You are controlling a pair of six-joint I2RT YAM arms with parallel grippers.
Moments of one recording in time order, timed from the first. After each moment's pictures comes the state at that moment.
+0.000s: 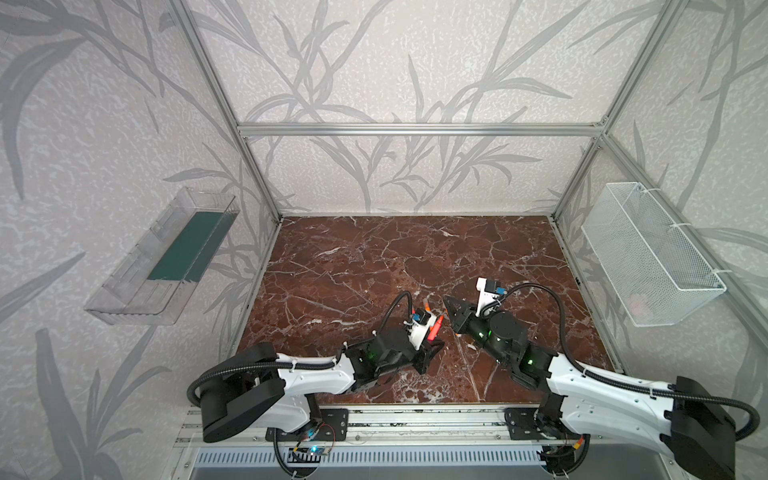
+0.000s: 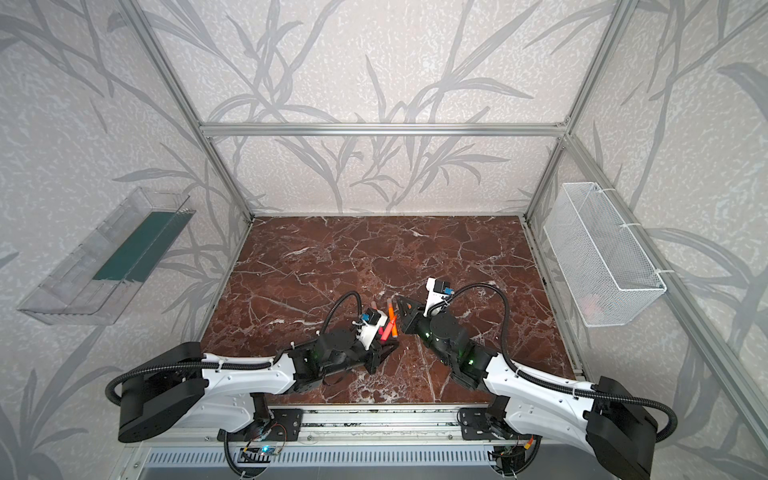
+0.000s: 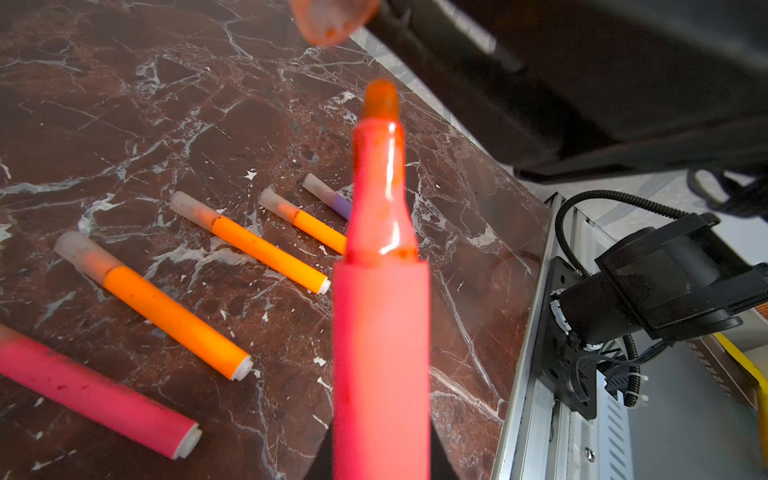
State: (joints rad) left arm -1.08 1.34 0.41 0.57 0.04 -0.43; right arm 0.94 1.00 0.41 0.44 0.31 0.87
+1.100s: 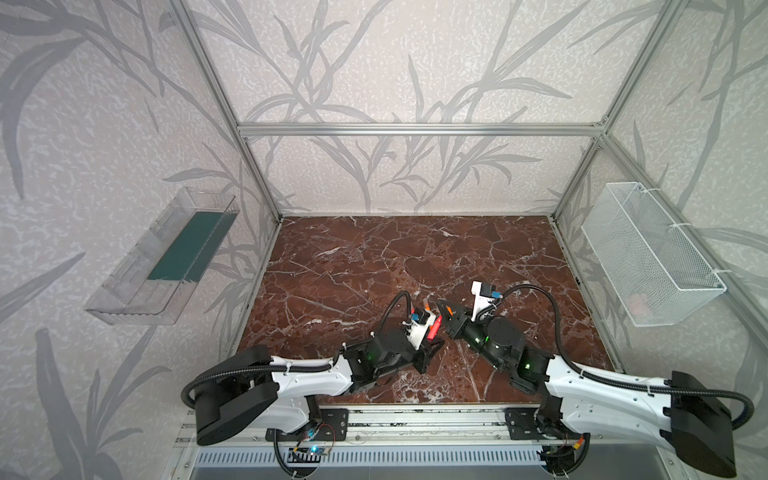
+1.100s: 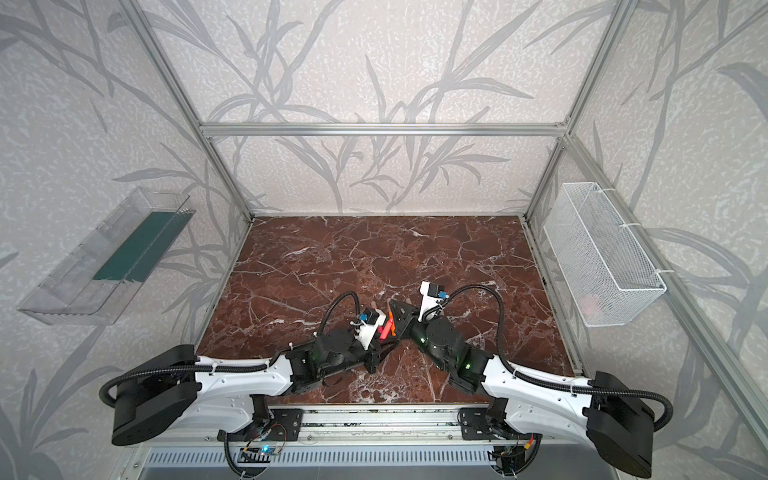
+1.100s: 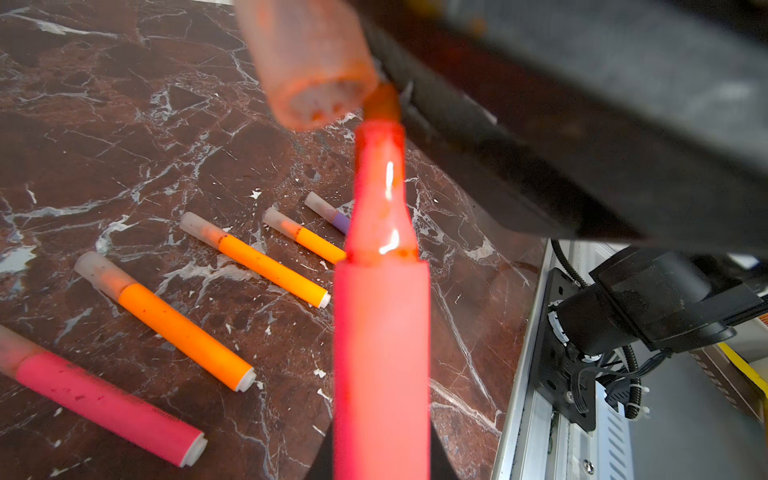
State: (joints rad) left arm -1.09 1.30 0.41 0.56 0.00 -0.43; right arm 1.01 1.01 0.41 0.49 0.35 0.87
